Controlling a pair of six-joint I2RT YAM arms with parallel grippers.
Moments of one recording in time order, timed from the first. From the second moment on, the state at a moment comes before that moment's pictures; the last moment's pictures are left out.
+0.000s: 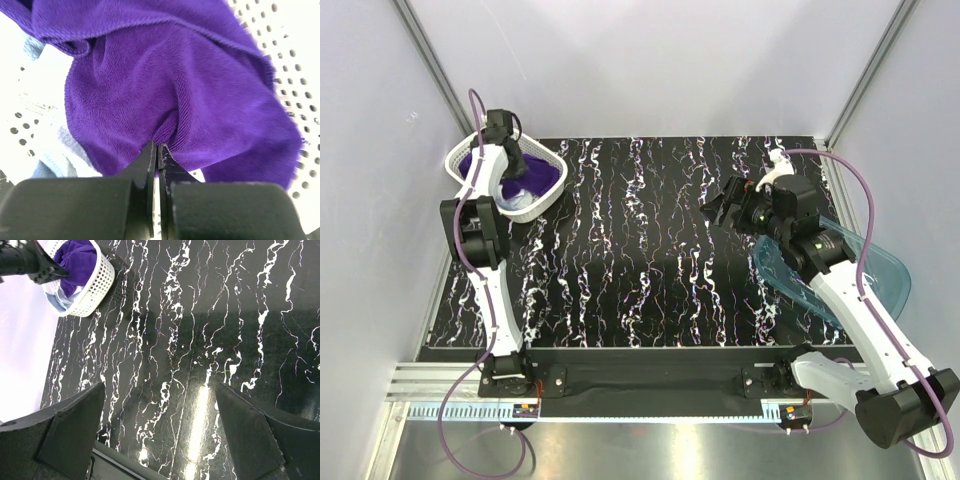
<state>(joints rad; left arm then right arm) 0.11 2.26 2.06 -0.73 -0.17 -0.22 0.37 1.05 1.08 -0.44 -0.14 0.56</state>
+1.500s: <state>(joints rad) -1.18 1.35 0.90 -0.19 0.07 -0.74 0.37 1.18 1.12 -0.56 -0.12 0.56</state>
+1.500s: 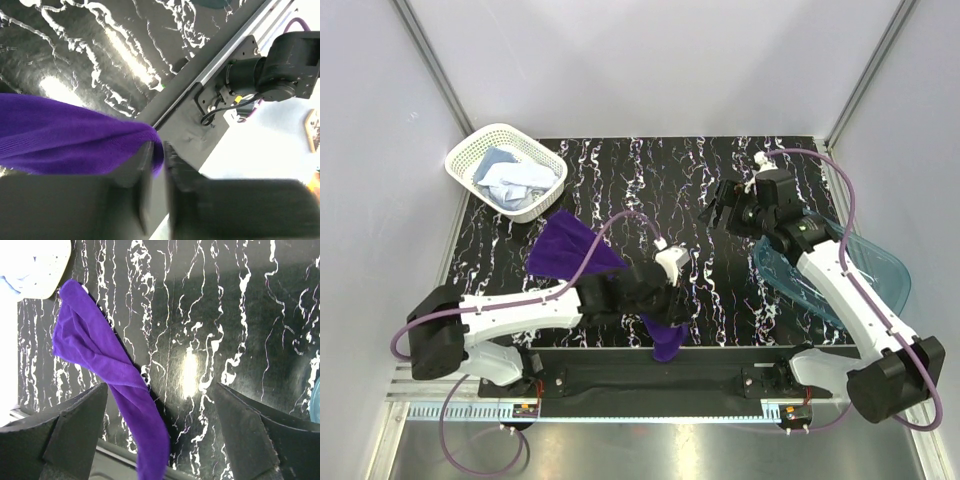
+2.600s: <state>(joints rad) -0.12 0.91 0.53 -0.45 -0.16 -0.86 0.77 2.52 2.14 -0.44 -0.33 0.35</state>
